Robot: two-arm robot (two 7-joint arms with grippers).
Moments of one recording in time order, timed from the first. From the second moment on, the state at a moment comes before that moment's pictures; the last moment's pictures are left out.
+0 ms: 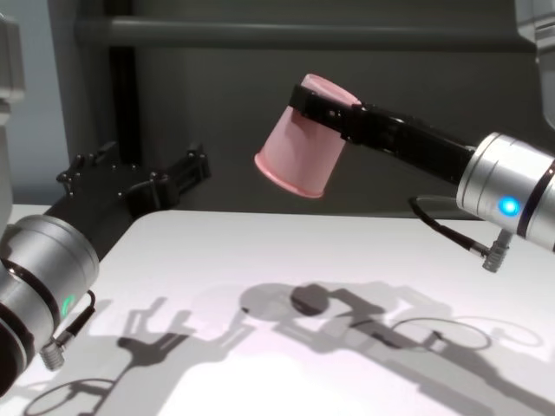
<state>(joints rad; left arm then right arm) -0.06 0.23 0.34 -1.54 -0.27 -0.19 0.07 0.47 0.28 -0.57 -1.25 0.78 -0.13 0.46</state>
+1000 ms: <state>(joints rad) -0.06 0.23 0.34 -1.54 -0.27 -0.19 0.07 0.48 0.32 -0.64 -1.25 0.55 0.00 0.35</state>
